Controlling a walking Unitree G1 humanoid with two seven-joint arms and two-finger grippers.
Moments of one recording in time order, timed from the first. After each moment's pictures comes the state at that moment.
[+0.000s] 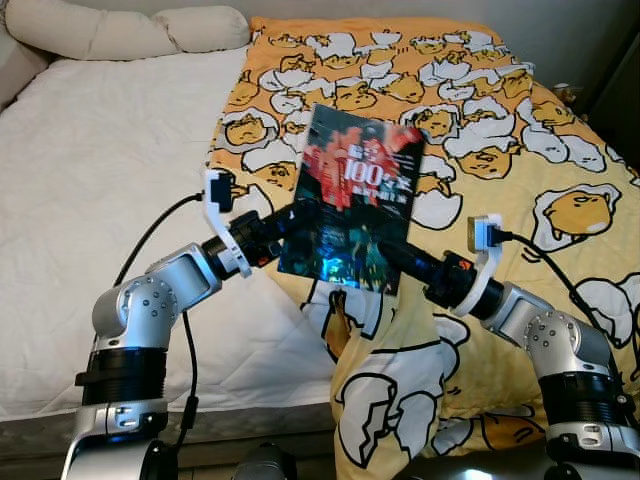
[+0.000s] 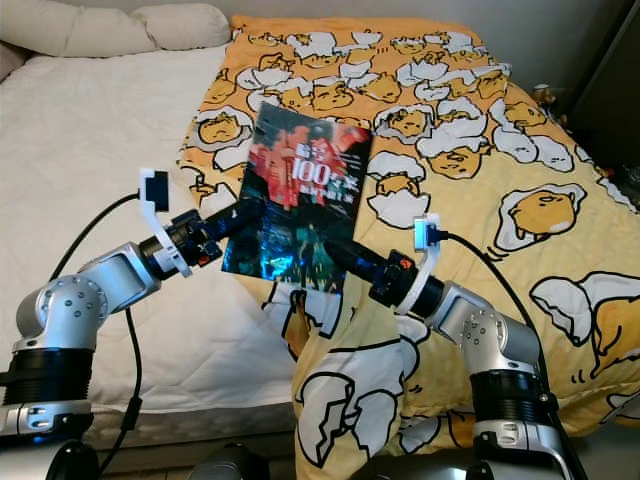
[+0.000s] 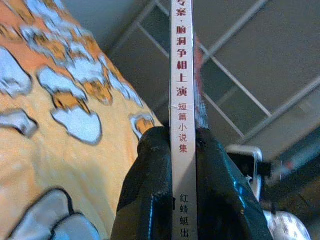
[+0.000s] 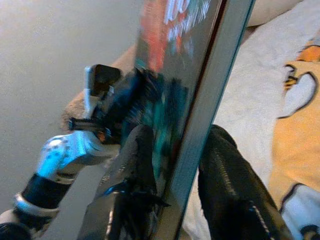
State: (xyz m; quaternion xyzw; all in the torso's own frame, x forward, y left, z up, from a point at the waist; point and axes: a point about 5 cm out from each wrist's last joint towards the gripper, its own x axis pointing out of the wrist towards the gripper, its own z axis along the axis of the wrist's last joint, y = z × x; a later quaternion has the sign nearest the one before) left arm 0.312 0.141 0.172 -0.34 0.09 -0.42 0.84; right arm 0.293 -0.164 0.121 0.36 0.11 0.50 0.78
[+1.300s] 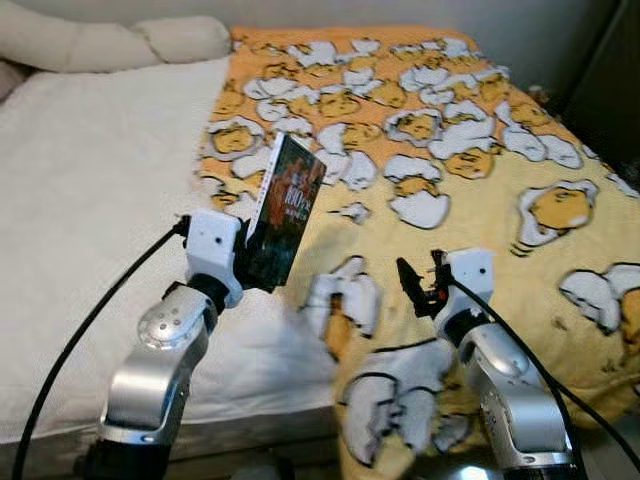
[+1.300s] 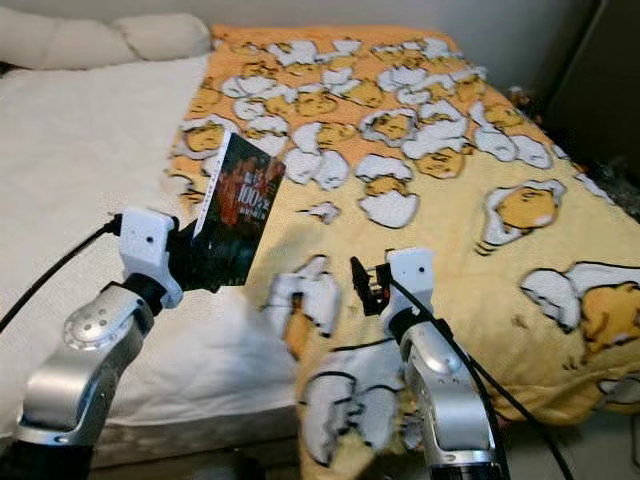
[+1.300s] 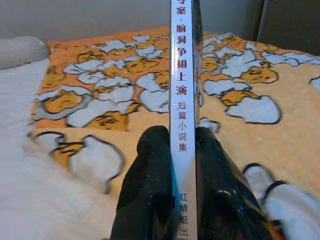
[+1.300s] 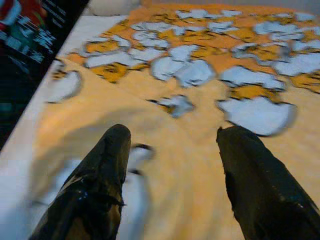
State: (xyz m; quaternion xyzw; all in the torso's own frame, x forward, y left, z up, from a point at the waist) left arm 0.276 0.147 0.145 0.05 0.02 -0.17 0.98; right arm 0.266 -0.137 0.097 0.01 0.07 0.14 0.99
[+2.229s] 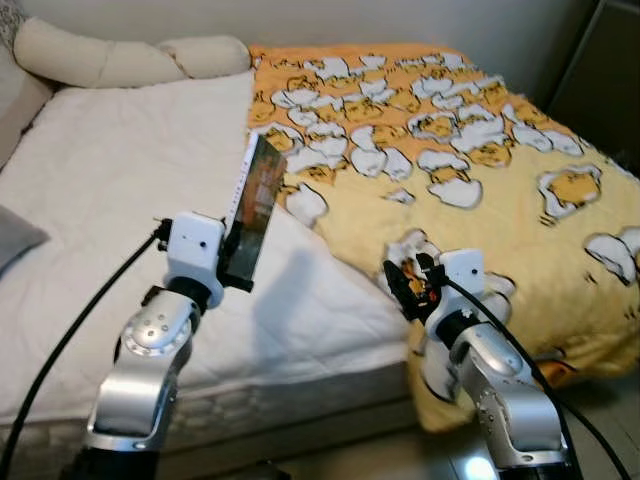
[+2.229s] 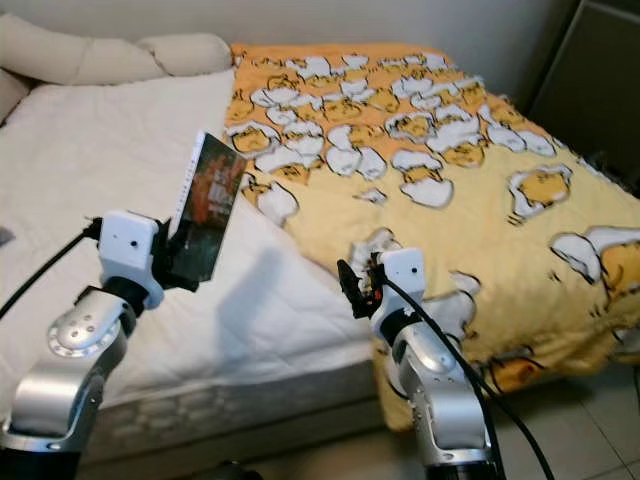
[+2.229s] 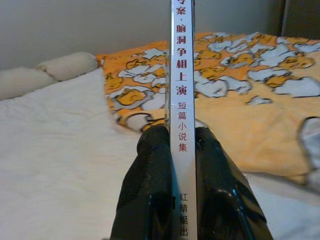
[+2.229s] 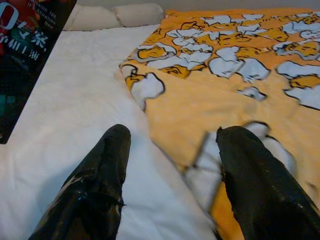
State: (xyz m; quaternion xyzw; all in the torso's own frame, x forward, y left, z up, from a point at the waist) left arm 0.274 0.161 0.144 0.08 0.02 -0.11 0.99; right arm 0.267 -0.138 0.096 0.03 0.09 0.16 0.98
